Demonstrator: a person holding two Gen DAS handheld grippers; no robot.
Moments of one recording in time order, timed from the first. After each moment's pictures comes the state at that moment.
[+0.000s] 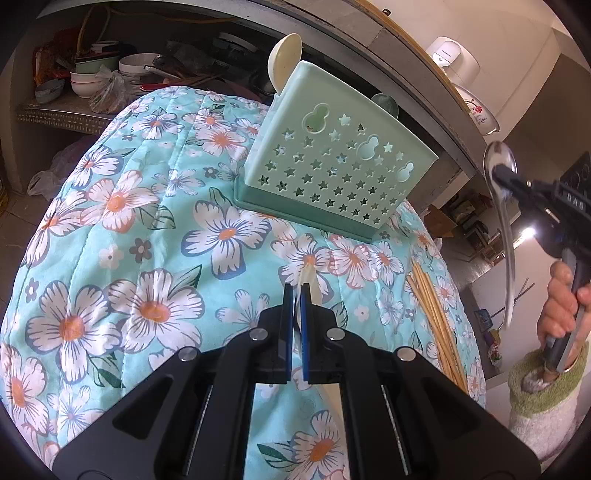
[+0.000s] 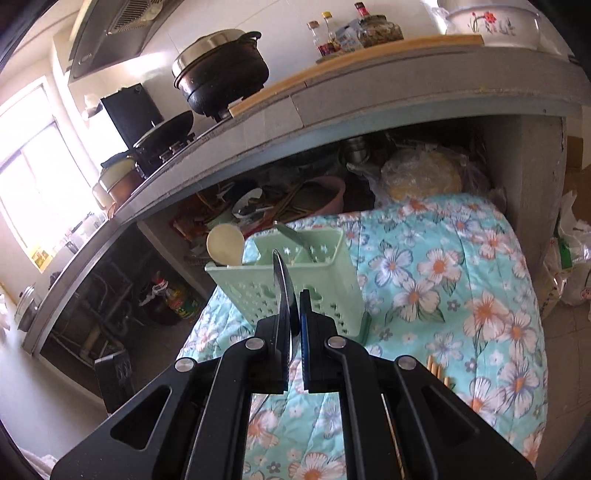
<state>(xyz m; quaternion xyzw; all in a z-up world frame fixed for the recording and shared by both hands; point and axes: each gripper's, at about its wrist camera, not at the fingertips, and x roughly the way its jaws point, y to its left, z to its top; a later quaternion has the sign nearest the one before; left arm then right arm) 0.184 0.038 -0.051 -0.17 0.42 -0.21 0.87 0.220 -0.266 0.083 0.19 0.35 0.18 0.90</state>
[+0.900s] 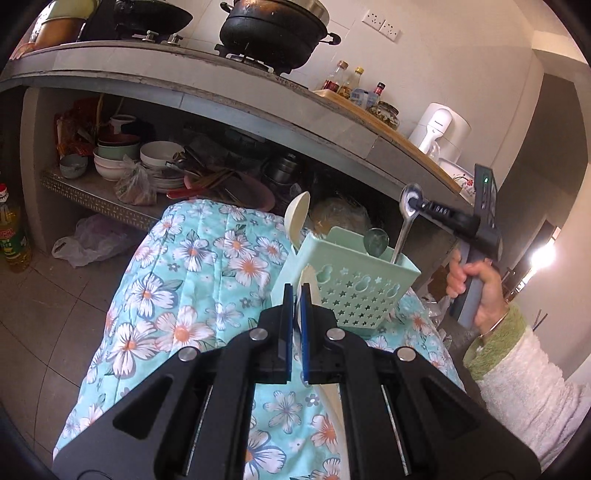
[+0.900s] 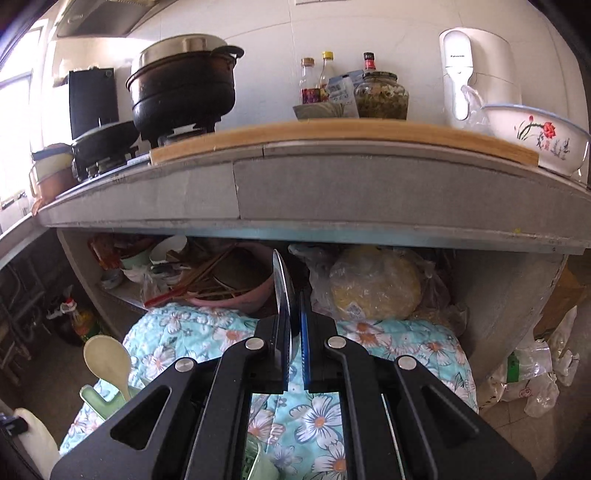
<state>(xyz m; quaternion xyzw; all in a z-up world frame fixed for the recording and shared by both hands) 0.196 0.090 0.056 -0.17 0.30 -0.17 0.92 0.373 -0.246 0.097 0.05 0.29 0.06 0.95</state>
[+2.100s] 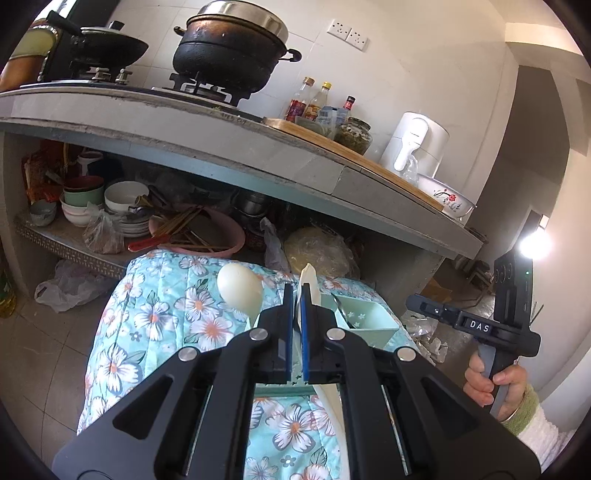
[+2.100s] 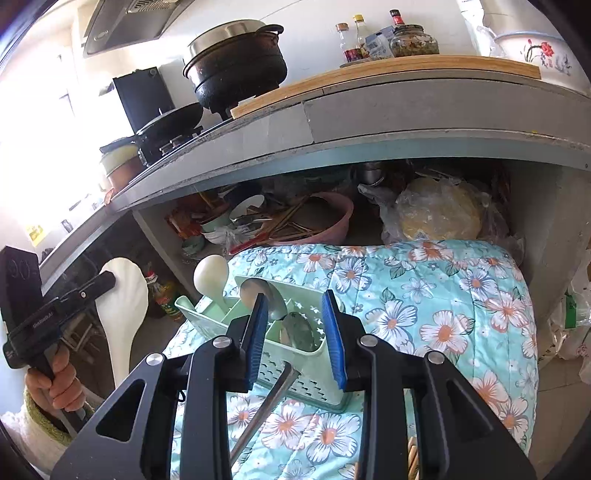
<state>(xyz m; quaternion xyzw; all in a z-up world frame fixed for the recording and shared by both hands) 0.247 0.054 0.090 -0.14 0.26 -0.20 0.93 0.291 -0.254 0.077 0.14 0.34 0.21 0.91</state>
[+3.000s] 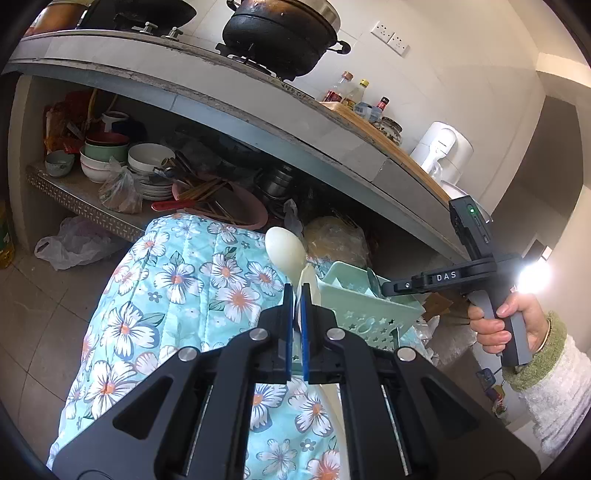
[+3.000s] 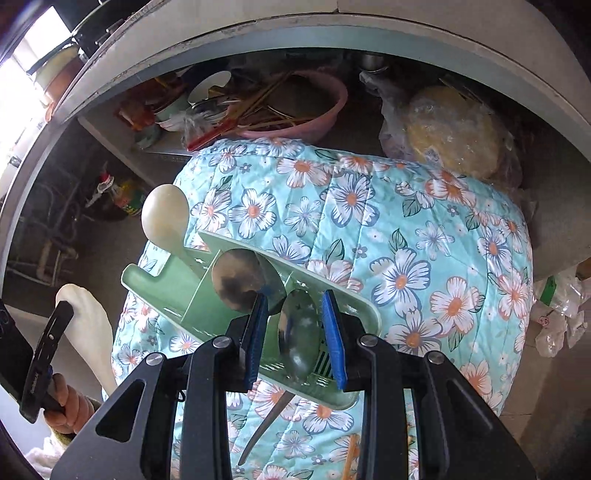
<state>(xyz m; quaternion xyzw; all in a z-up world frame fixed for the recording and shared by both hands) 0.249 0.096 0.047 -0.20 0.29 -0.18 0.92 0.393 -0.184 0.055 0.03 0.59 0.16 0.79</state>
